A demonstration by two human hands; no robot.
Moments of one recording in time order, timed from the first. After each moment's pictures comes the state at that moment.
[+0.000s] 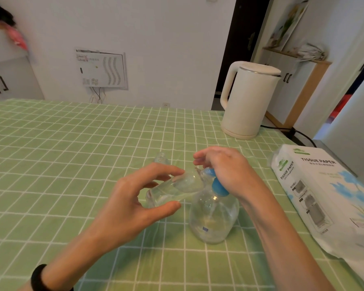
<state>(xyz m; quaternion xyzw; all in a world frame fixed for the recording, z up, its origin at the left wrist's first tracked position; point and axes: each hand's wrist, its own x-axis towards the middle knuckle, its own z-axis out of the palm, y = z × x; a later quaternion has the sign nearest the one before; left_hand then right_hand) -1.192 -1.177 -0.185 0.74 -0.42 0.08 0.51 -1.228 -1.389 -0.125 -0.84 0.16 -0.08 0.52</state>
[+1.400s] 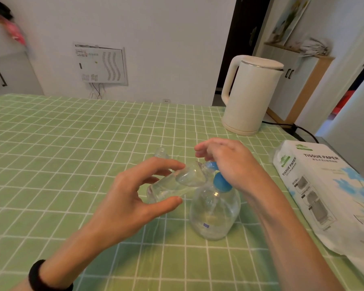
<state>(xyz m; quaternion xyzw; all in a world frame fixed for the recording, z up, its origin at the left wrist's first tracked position) -1.192 -1.178 -0.184 0.74 -0.43 0.09 0.52 -1.227 -1.392 -0.124 -0.85 0.14 -0.09 0.50</state>
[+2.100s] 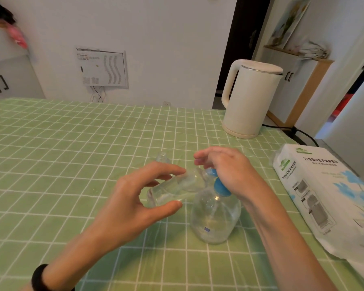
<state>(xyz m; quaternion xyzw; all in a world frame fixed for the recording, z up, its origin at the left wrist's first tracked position) -1.193 -1.177 -0.182 0.74 -0.42 0.09 0.51 -1.229 -1.389 -0.126 -0.84 0.16 -0.07 0.52</state>
